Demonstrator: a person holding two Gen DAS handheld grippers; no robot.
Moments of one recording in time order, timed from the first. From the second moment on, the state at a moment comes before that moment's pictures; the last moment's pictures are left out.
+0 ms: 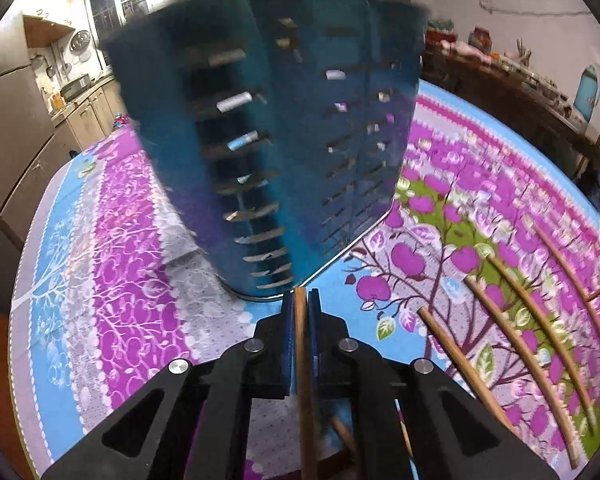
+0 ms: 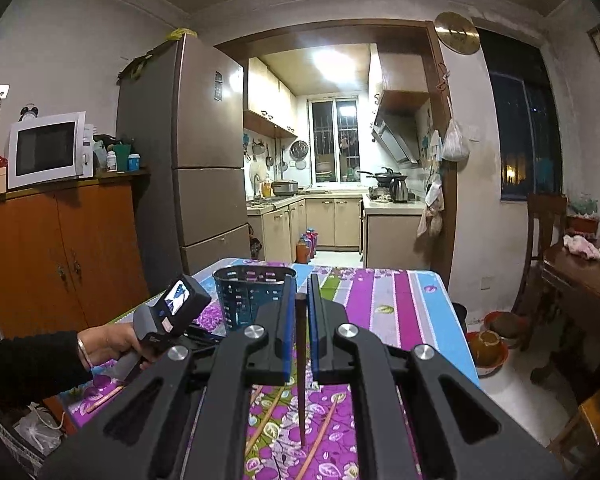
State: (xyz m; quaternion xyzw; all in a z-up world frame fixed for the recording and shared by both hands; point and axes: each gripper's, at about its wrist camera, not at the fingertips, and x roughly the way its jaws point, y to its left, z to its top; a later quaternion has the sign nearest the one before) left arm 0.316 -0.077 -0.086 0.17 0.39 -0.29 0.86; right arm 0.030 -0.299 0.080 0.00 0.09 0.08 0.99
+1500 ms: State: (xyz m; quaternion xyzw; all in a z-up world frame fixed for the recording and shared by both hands) left arm 0.340 -0.075 0.157 -0.08 -0.01 -0.23 0.97; right arm 0.259 -0.250 0.142 0.04 0.04 0.12 0.99
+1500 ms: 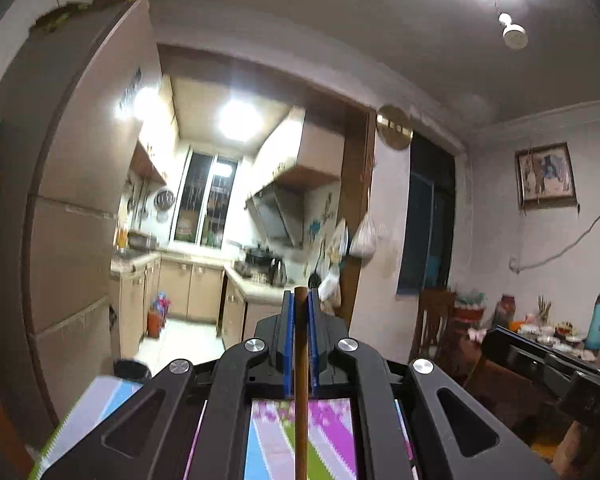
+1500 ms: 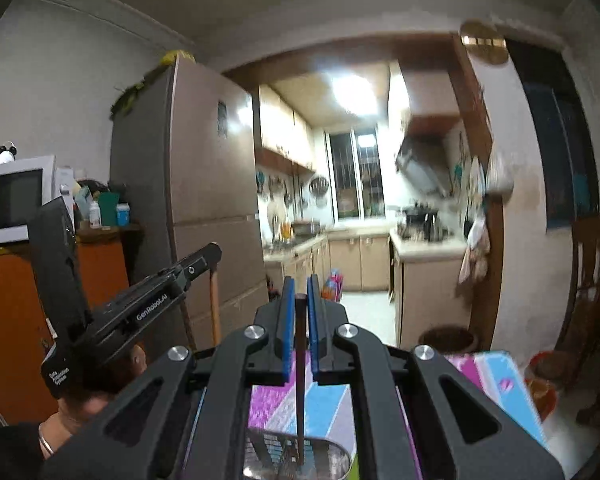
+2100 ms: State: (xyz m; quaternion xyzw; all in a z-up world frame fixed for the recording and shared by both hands) left arm 0.315 -0.008 0.142 -0.09 0.01 -0.21 0.97; right arm 0.234 -0.280 0.129 0.04 0.09 0.08 0.99
